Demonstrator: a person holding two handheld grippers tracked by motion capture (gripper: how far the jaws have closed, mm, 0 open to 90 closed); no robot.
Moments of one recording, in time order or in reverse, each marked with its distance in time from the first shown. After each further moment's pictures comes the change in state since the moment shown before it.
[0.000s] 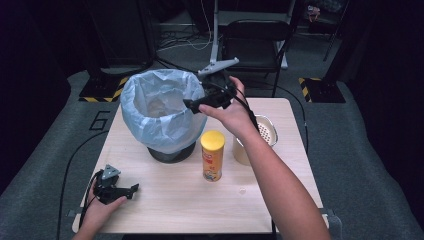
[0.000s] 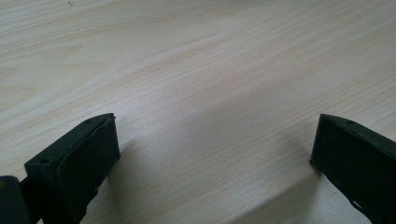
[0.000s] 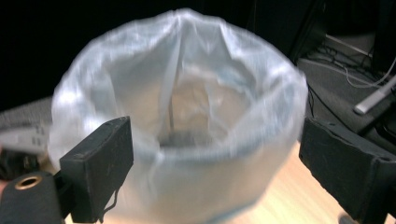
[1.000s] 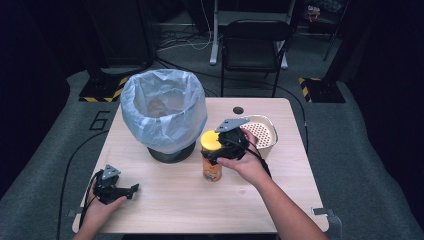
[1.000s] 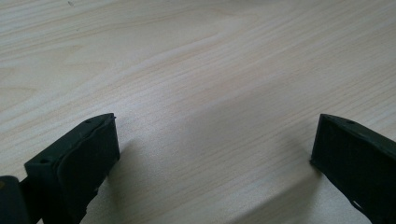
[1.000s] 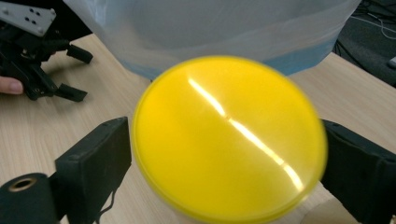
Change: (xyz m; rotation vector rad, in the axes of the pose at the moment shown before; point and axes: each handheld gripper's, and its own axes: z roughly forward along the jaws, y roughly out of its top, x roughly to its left) left arm 0.001 0.000 -0.001 0.012 0.001 0.019; right arm 0.023 -0.136 0.017 0.098 0.050 0.024
